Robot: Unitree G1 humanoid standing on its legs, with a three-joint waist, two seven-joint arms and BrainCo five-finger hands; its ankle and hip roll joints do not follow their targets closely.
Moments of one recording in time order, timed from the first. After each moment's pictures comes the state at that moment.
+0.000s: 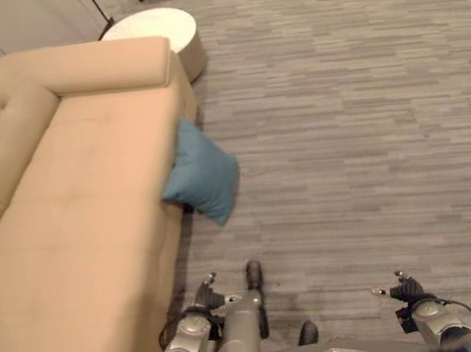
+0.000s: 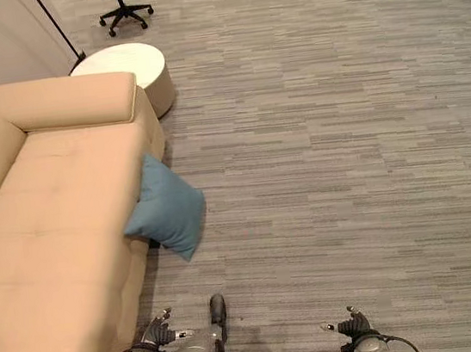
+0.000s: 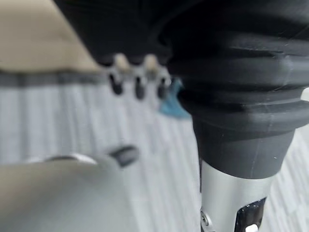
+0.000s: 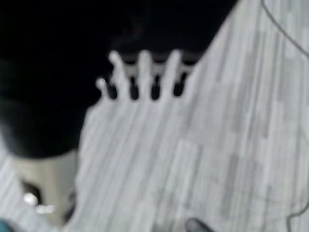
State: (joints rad) left arm -0.07 0.19 -0.21 1.08 -0.03 -0.10 0.12; right arm -0.07 -0.29 0.21 1.20 0.05 -0.05 -0.18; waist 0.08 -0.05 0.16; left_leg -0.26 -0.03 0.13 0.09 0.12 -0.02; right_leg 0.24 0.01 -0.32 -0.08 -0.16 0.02
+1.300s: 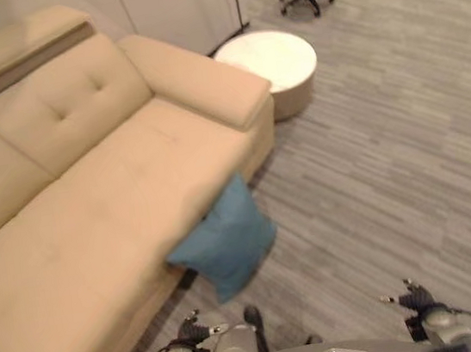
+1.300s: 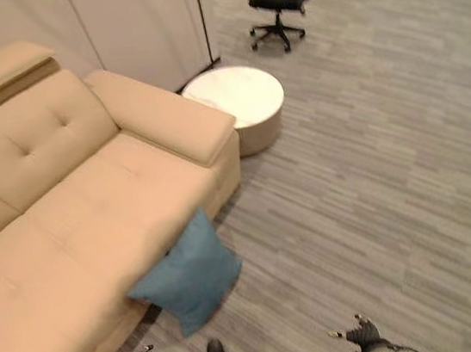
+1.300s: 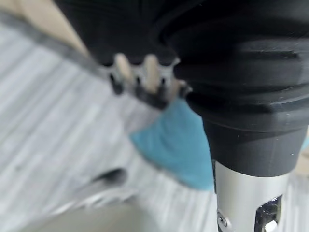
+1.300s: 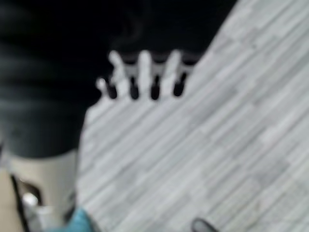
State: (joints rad) left arm -0.02 0.23 -0.19 1.19 -0.06 -0.09 0.11; right arm -0.02 -0.30 0.17 1.16 0.05 -0.07 -0.16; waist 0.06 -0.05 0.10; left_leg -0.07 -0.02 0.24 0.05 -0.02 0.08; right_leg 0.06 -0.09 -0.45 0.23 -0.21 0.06
